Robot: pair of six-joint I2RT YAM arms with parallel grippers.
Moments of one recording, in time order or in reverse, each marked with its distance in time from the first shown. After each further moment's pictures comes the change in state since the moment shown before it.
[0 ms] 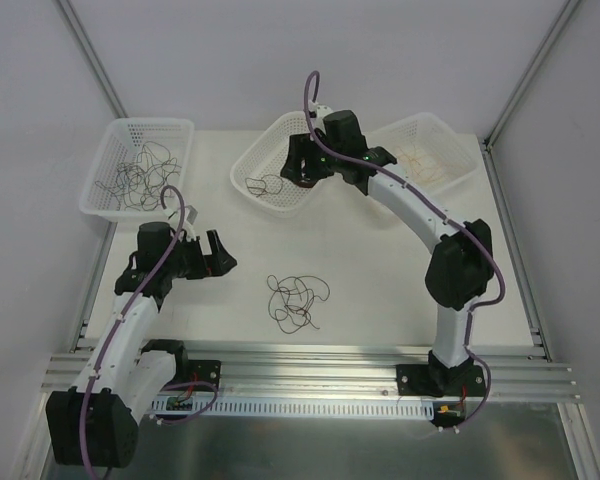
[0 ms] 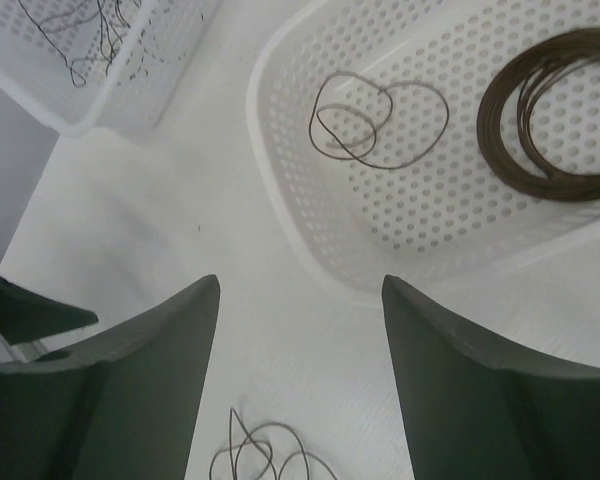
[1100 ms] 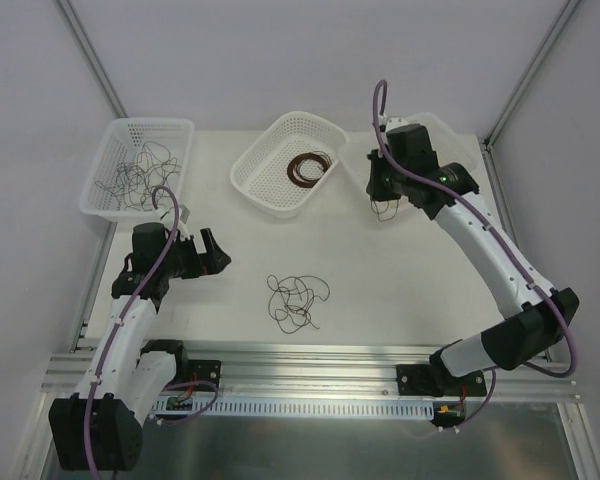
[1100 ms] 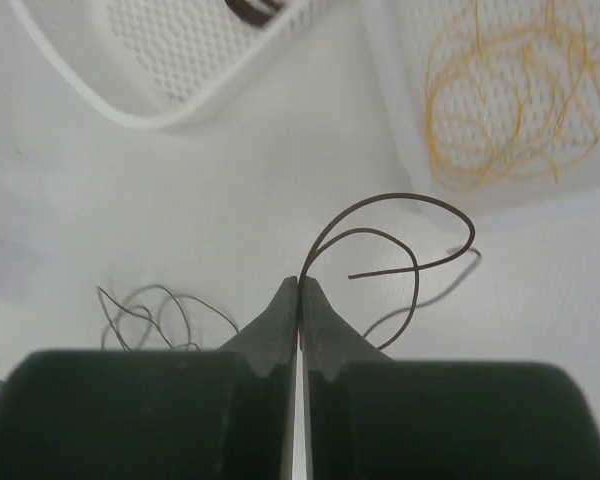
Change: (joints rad) left arm 0.039 -0.024 0.000 -0.011 -0.032 -0.002; right arm -0.108 -0.513 -0.354 -0.409 0.319 -0.090
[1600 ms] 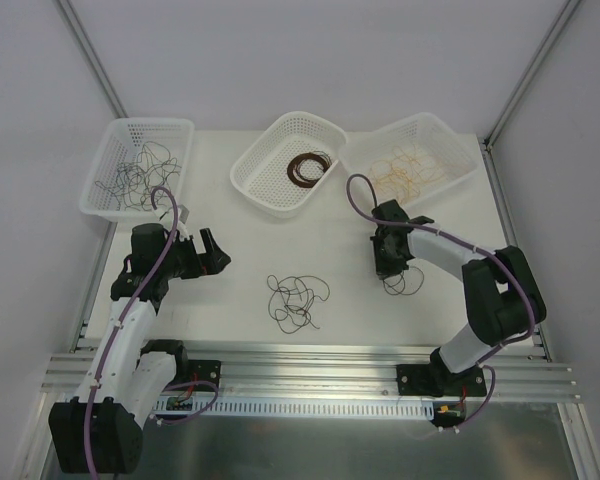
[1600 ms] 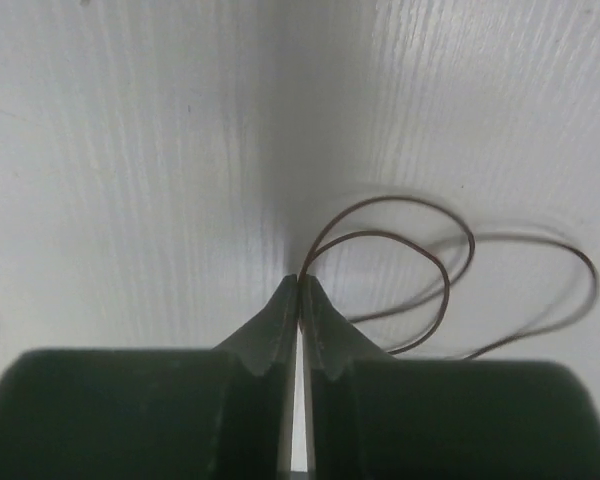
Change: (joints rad) left arm 0.000 -0.017 0.000 -0.003 0.000 -0.001; right arm -0.061 0.154 -0.583 0.210 -0.016 0.068
